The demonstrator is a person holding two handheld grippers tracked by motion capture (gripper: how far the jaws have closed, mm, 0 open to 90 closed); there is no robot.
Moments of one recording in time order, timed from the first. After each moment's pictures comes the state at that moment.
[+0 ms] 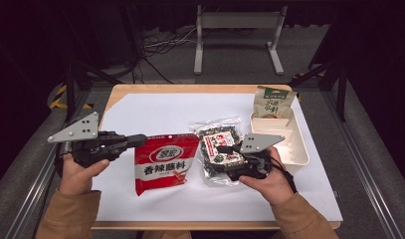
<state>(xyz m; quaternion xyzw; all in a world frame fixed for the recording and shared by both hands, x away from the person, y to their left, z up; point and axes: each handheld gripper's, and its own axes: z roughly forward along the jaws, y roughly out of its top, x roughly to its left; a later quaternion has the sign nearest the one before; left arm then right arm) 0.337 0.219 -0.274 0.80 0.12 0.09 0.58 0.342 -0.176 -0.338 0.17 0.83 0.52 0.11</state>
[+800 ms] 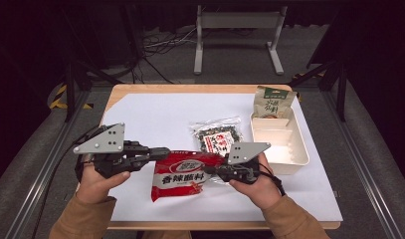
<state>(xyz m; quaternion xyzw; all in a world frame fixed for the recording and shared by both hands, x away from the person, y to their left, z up) 0.320 0.176 -0.270 0.81 0.08 0.07 0.58 0.334 -0.153 -0.346 0.10 0.85 0.51 0.10</state>
